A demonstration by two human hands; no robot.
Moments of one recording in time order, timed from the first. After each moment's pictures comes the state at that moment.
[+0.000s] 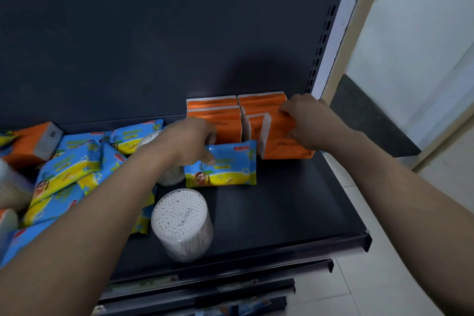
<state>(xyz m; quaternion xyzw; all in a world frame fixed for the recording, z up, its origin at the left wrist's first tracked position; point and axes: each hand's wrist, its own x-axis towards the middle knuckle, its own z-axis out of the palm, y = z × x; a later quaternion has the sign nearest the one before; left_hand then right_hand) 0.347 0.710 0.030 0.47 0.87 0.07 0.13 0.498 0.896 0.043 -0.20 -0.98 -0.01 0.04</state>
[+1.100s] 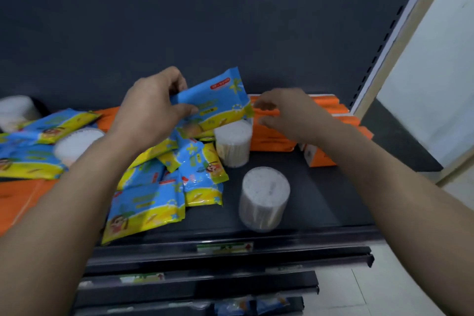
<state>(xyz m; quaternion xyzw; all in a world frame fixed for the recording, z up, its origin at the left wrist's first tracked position) 0.302 0.549 0.073 0.38 0.84 0.37 -0.11 0.428 0.751 0.074 -0.09 -0.99 0.08 0.12</state>
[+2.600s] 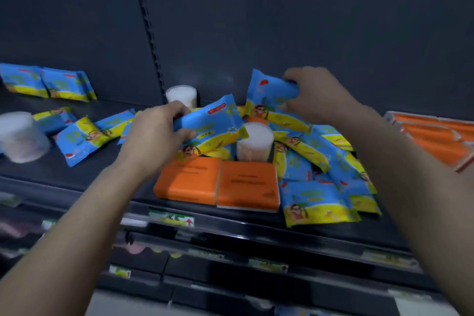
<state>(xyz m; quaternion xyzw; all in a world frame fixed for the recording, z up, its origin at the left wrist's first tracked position) 0.212 0.269 0.051 0.26 0.90 0.31 -0.14 0.271 0.518 0.106 -0.07 -0.98 0.08 0.16</state>
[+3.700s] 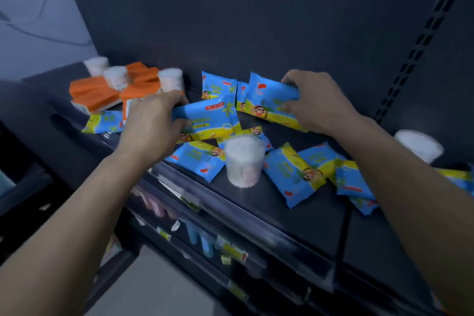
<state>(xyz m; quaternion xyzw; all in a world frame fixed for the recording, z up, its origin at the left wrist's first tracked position) 0.031 -0.107 0.067 0.08 0.94 0.22 -0.24 0.009 0.146 0.094 0.10 -0.96 0.18 0.17</state>
